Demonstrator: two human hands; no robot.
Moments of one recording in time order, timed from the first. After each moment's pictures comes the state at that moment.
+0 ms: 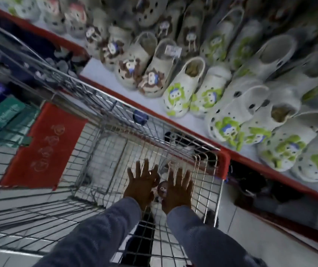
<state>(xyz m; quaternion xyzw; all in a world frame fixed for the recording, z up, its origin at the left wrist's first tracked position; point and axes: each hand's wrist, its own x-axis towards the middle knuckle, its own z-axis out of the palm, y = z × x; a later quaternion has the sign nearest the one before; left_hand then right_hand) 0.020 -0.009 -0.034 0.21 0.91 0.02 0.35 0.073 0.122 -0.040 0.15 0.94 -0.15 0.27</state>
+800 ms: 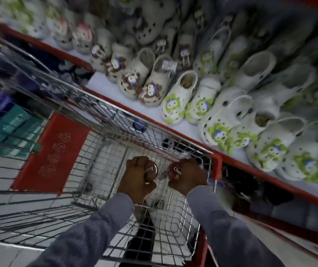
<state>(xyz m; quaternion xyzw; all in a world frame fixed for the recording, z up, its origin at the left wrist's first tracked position) -0.011 -0.012 0.061 0.14 0.93 0.26 0.22 0.014 0.173 0.083 0.16 0.91 -0.25 0.30</state>
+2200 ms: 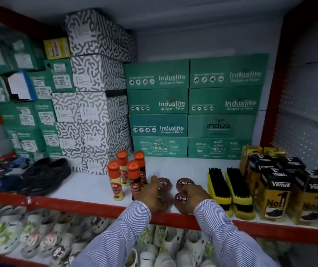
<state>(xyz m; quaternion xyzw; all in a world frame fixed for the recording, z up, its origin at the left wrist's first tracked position) -0.171 0.259 0.460 0.31 0.92 0.24 0.05 -0.066 0.390 0.470 0.25 0.93 -0.26 -0.06</state>
